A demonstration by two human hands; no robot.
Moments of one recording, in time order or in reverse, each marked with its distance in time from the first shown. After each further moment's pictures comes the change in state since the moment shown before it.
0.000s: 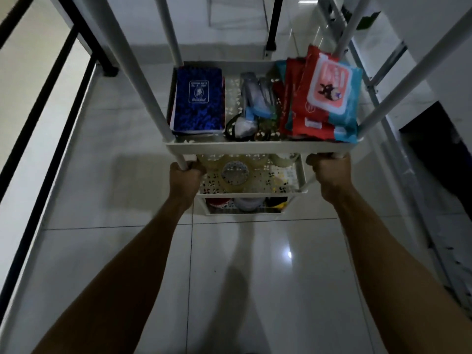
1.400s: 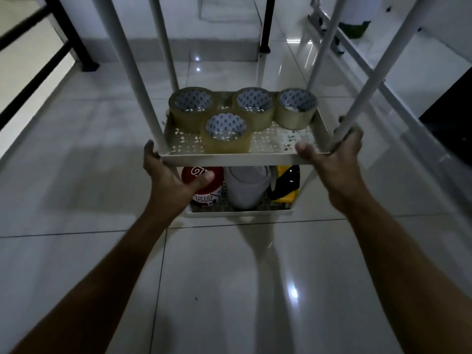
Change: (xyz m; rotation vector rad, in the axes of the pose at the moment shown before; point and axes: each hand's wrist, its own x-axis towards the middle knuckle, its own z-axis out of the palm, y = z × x) left_hand 0.029 -0.197 0.018 0.060 -0.083 0.445; right_hand -0.003 0.177 0.012 -0.040 -0.076 -0.273
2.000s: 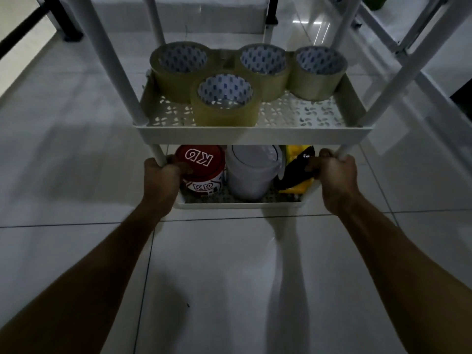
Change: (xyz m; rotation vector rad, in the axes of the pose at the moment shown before) left_hand 0.020 -0.060 0.029 -0.161 0.120 -0.279; right_hand 0.021 0.097 0.031 0.129 0.123 0.281
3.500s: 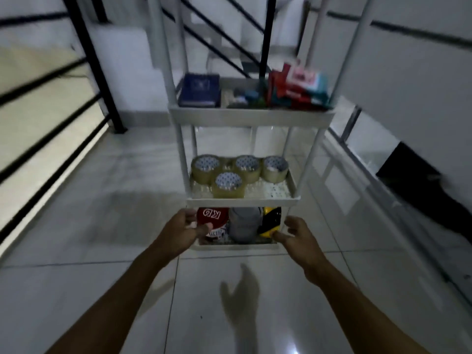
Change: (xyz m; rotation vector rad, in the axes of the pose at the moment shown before) left_hand -0.133 0.160 -0.063 0.482 -0.274 -0.052; right_hand -0.170 -0.115 -0.039 -0.349 -0.198 0.039
